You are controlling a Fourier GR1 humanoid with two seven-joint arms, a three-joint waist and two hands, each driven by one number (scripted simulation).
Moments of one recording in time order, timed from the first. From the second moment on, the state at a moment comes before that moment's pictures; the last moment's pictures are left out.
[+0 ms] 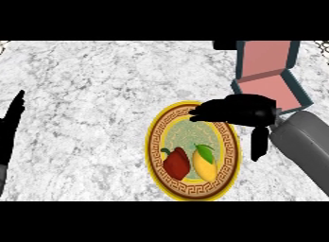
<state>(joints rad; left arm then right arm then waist) -0.11 0.59 -0.12 -1.31 0.07 0.31 0.06 -0.70 -0.58 0.65 -1.24 0.47 0.53 -0.52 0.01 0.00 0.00</state>
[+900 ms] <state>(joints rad) -0.09 0.51 -0.02 -1.29 -0.03 0.26 0.03 -0.62 -0.41 0.61 -1.30 0.75 0.65 -0.41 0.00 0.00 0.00</state>
